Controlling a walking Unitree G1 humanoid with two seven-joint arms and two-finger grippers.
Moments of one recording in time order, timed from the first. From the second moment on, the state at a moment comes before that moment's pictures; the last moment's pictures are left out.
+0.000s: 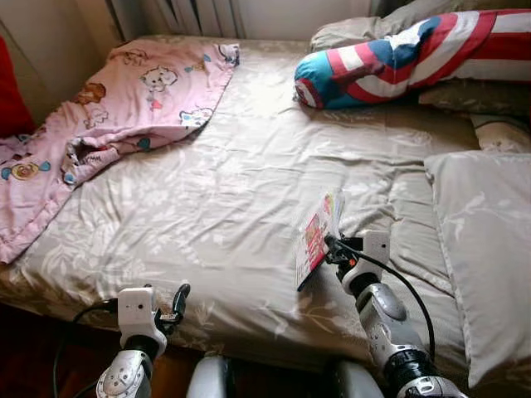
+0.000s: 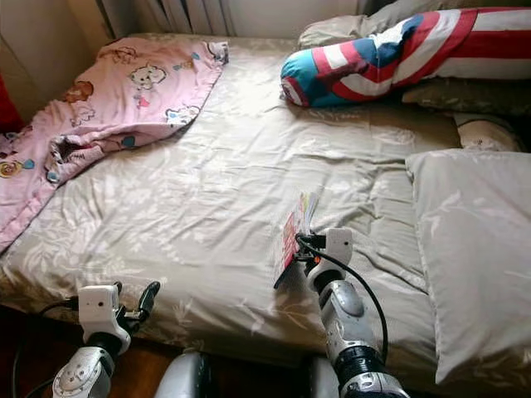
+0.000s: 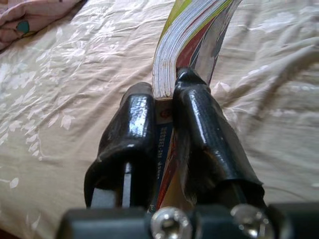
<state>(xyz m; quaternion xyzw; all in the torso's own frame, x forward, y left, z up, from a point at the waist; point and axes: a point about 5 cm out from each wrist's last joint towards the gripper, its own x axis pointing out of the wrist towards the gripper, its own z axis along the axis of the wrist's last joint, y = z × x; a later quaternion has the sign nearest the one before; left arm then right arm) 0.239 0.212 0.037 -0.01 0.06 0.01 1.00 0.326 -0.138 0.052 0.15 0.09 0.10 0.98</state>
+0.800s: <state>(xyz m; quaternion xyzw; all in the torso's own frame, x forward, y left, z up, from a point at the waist) 0.235 0.216 0.046 0.00 0.06 0.00 1.00 0.332 -0.123 0.065 0.31 0.06 0.22 0.92</state>
